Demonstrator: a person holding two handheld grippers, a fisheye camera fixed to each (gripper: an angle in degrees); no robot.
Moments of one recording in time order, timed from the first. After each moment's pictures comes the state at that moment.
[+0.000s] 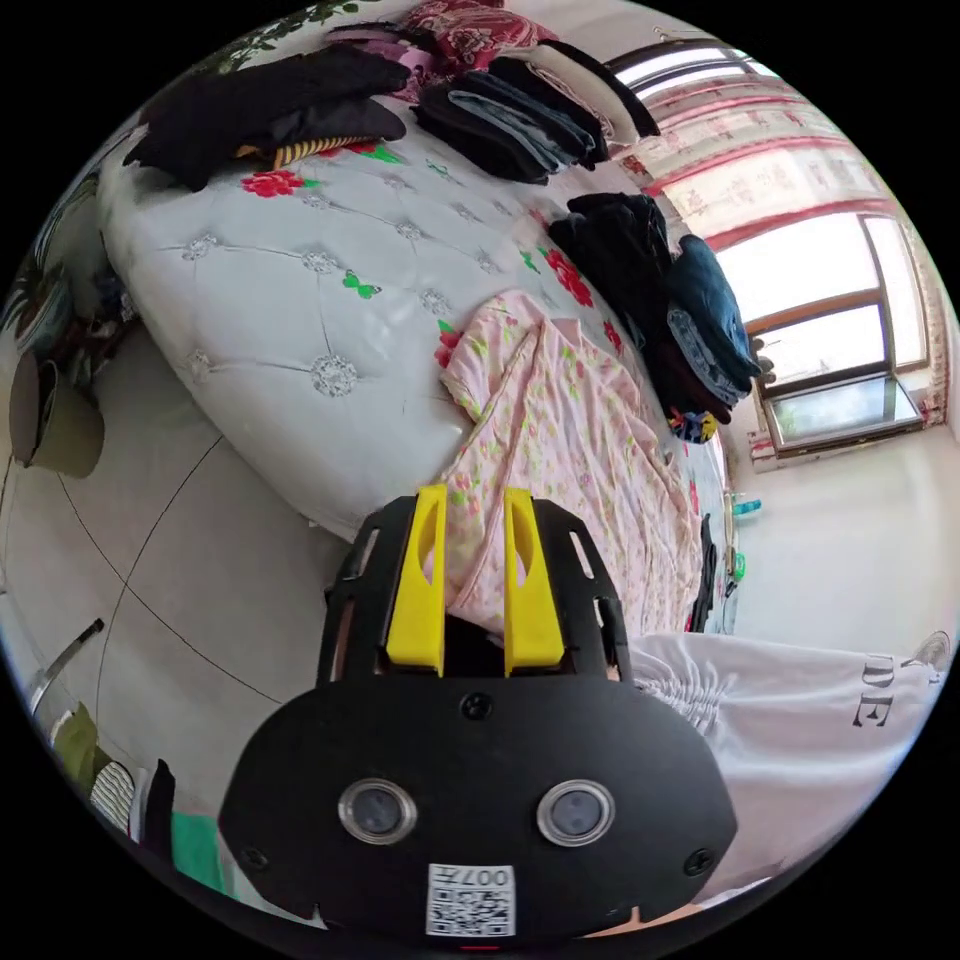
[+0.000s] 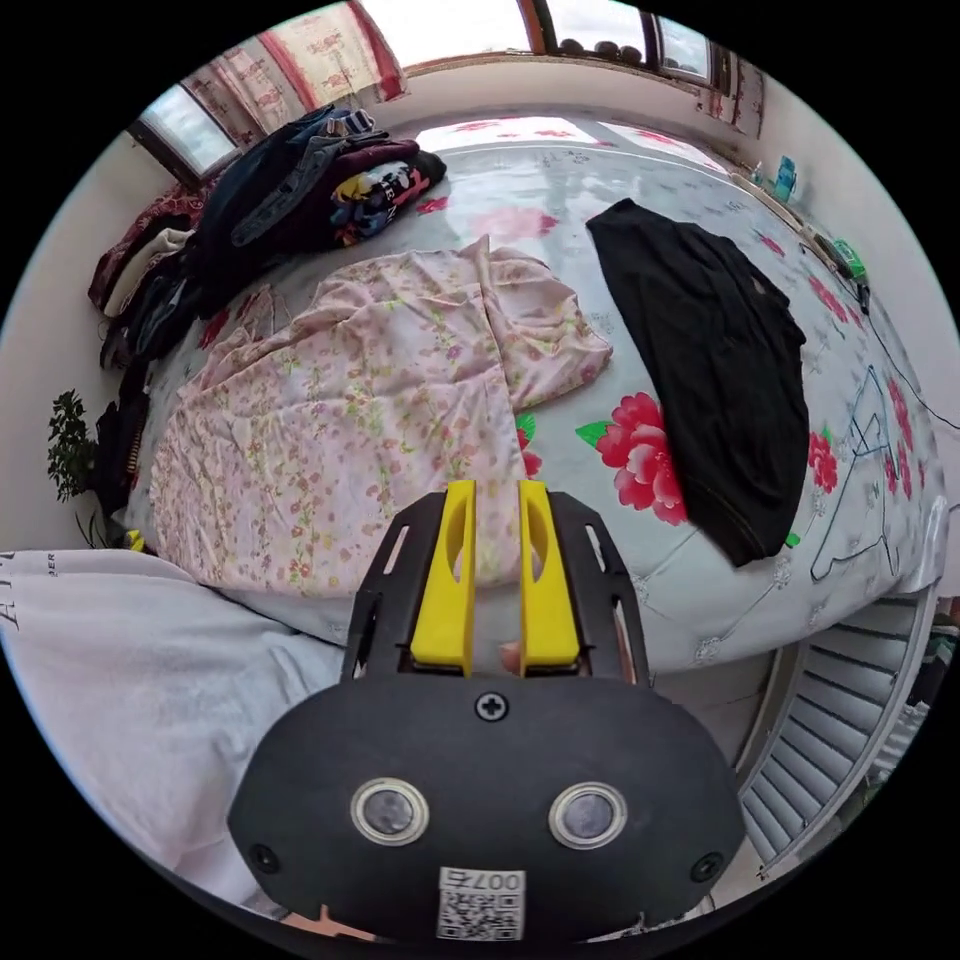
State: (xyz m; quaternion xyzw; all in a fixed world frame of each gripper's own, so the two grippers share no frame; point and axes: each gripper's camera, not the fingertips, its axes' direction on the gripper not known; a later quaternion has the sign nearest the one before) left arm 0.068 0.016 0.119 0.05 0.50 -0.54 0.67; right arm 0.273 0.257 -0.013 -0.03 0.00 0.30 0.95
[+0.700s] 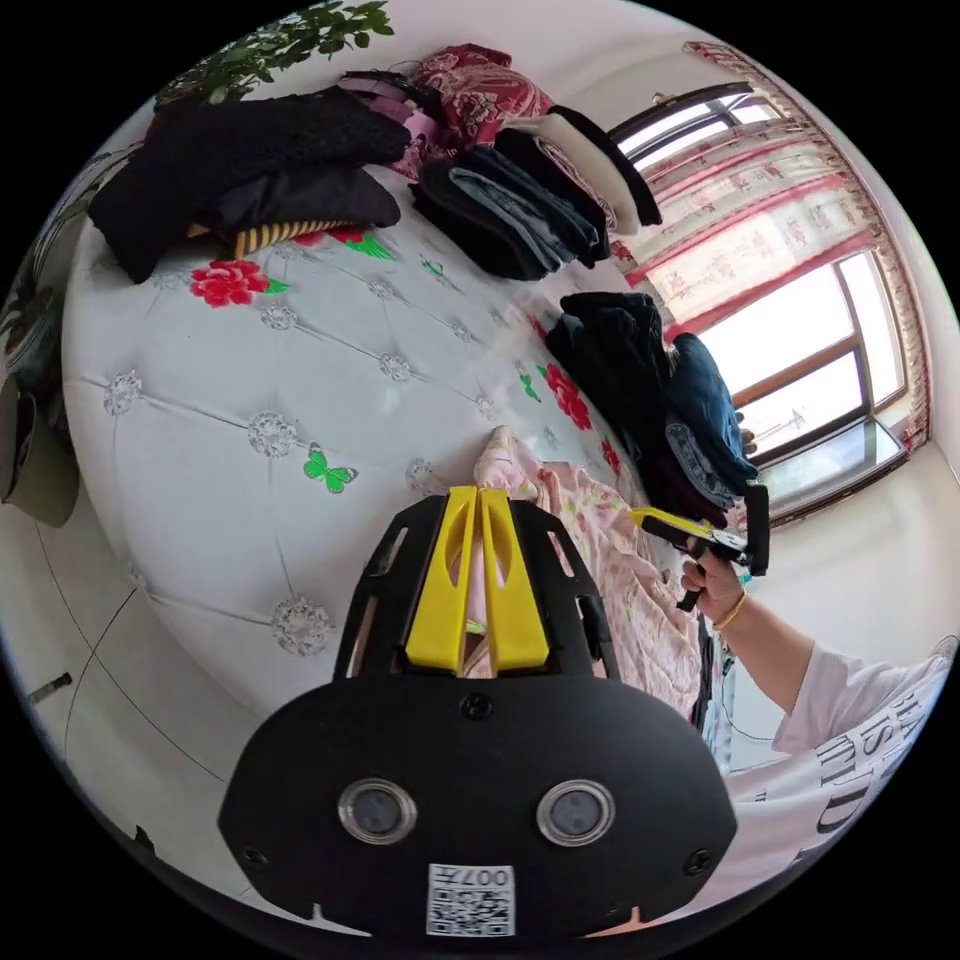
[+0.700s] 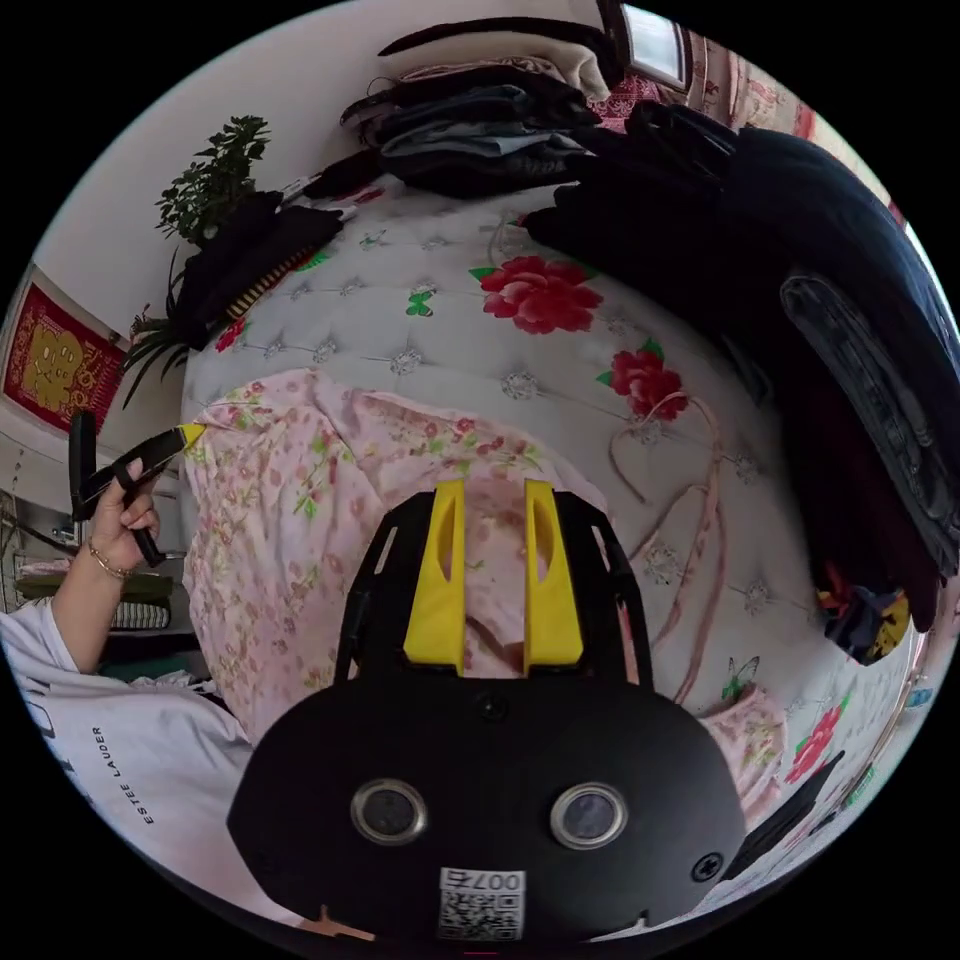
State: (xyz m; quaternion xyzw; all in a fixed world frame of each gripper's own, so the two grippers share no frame) left arm 0.007 0.024 0.194 0.15 0.44 -0.61 0.65; right arm -0.023 -0.109 0.295 -0.09 -0.10 -0.13 0.98
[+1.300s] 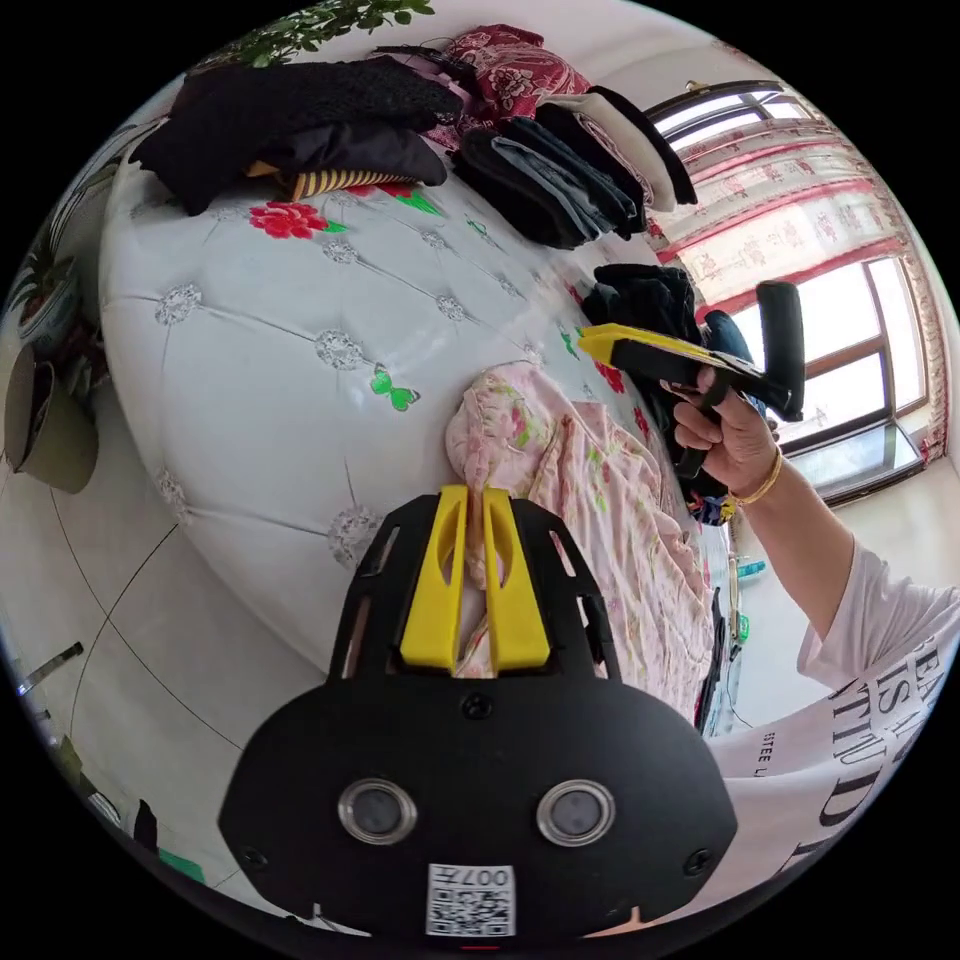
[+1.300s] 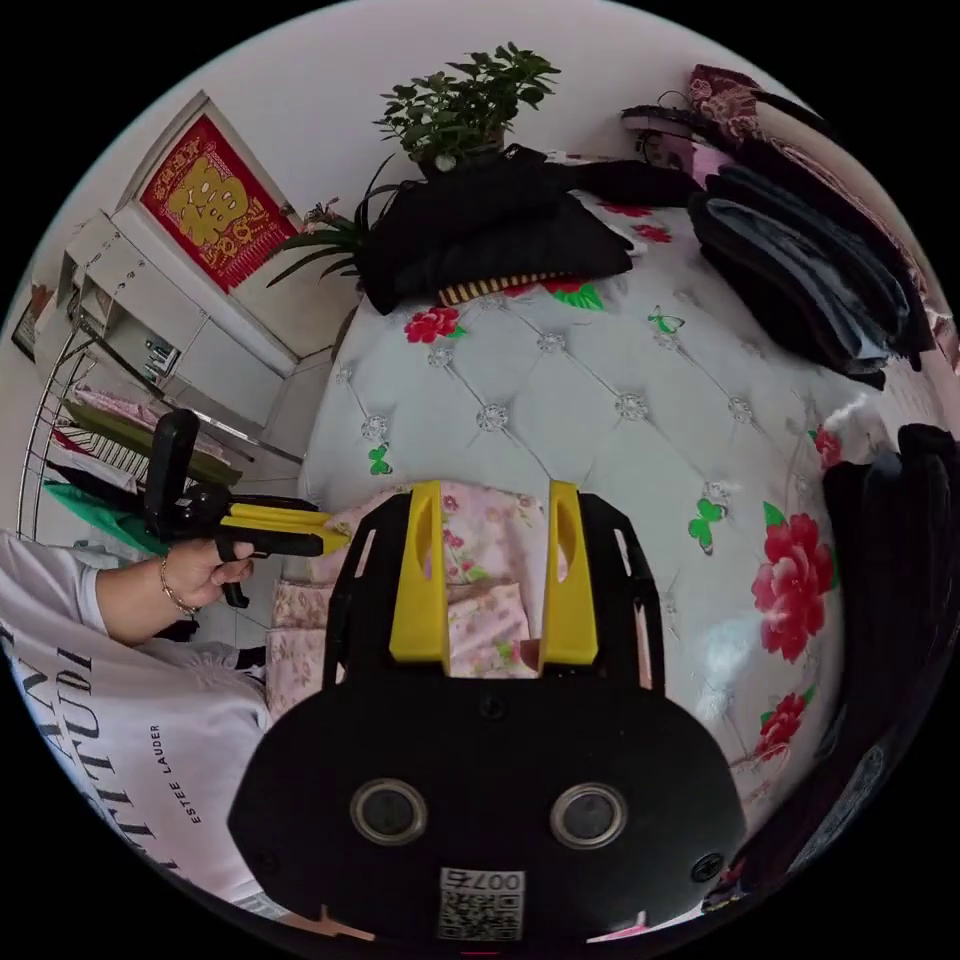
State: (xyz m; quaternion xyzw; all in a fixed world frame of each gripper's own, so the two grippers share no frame) left arm 0.061 0.062 0.216 0.10 0.46 -0.59 0.66; right arm -0.266 -0.119 0.315 -0.09 -0.22 -0.38 0.89
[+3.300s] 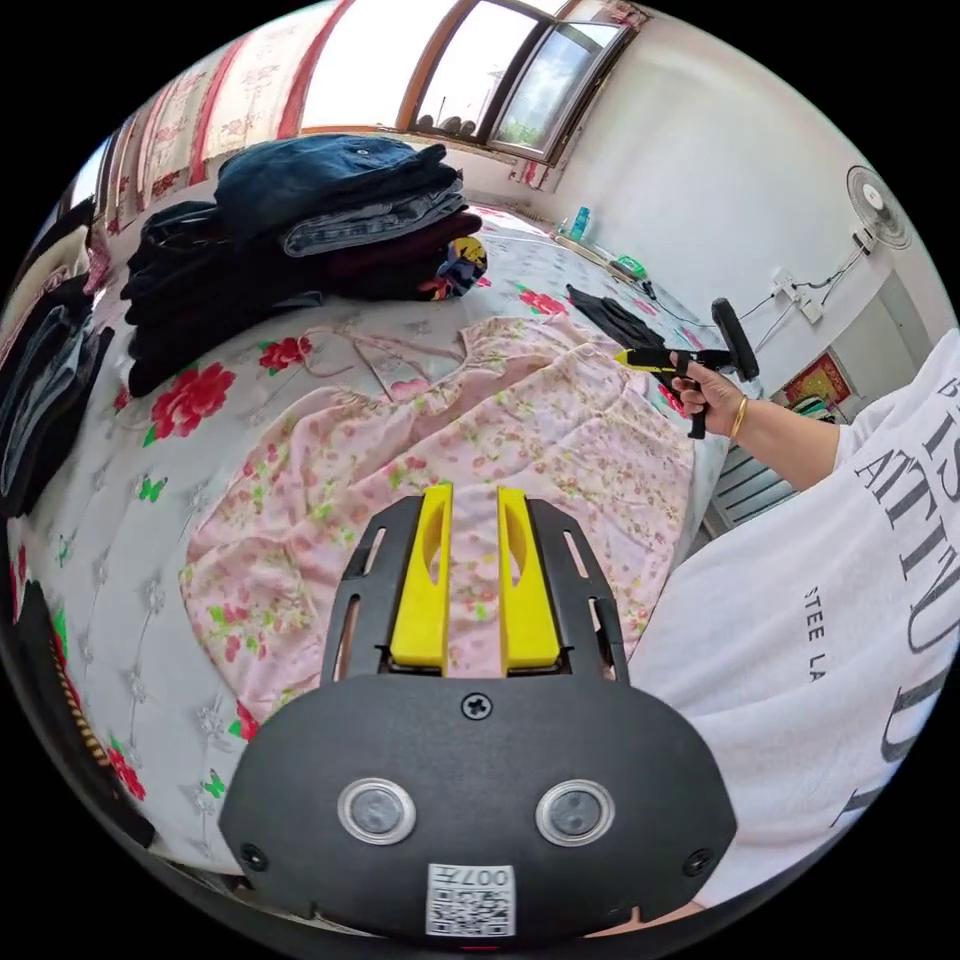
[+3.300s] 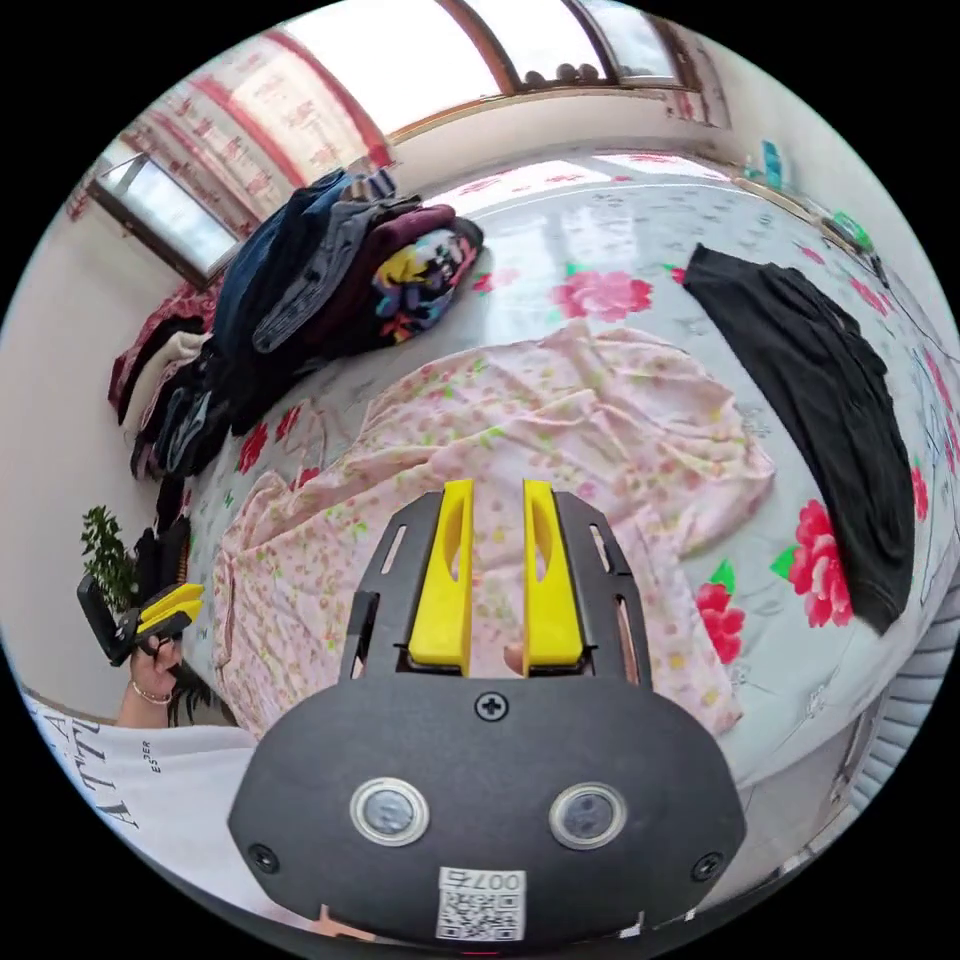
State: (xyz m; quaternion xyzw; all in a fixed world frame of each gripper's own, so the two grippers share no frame) left arm 0.194 -0.224 0.172 0.25 0.50 -0.02 0.83; right arm 0.387 0.230 -0.074 0.09 -0.01 0.43 0.90
